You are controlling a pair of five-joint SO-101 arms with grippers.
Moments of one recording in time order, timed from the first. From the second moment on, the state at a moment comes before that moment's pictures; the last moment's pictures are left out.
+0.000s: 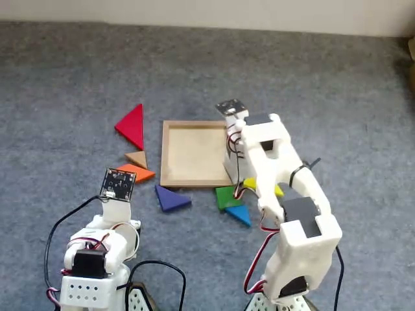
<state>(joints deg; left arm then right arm) -2.5 -102.5 96.0 77.0 1.1 -16.6 15.3 12.2 71.2 16.5</state>
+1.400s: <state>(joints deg) -2.5 -102.5 96.0 77.0 1.1 -15.6 15.3 16.0 66.7 19.9</state>
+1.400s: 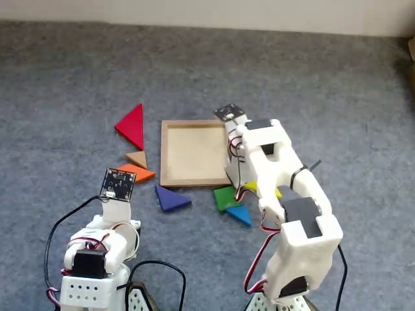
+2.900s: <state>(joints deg) -2.5 -102.5 96.0 77.0 1.1 -30.9 15.3 -7.3 73.1 -1.0</state>
